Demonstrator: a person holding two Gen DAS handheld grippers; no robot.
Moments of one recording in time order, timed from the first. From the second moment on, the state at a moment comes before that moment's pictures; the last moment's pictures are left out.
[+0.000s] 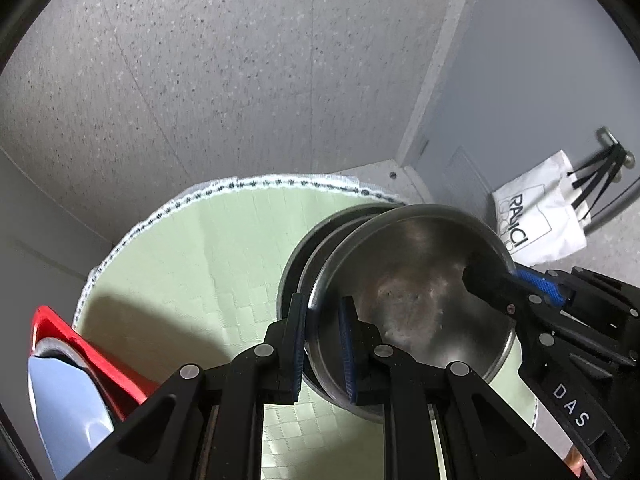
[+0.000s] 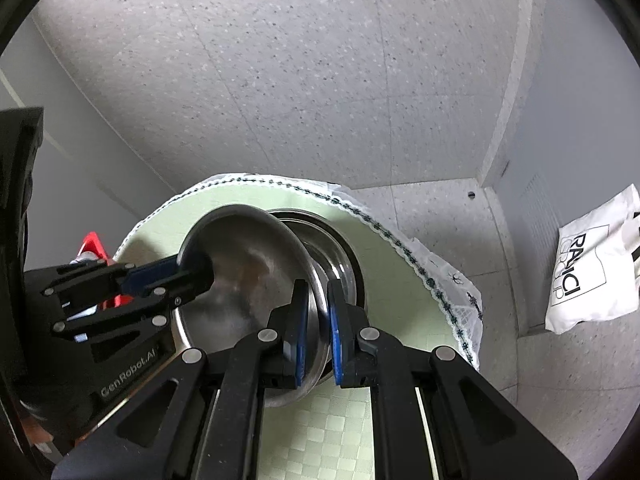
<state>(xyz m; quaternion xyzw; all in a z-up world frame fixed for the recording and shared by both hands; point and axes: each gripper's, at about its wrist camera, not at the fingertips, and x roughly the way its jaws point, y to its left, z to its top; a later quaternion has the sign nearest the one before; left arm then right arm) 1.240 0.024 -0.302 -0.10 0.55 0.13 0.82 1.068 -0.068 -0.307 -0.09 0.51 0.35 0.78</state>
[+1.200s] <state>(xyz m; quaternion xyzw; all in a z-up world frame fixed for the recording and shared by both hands) 1.212 0.048 -0.314 -0.16 0.52 0.15 0.83 1.068 -0.103 -0.318 -0.02 0.53 0.33 0.78</state>
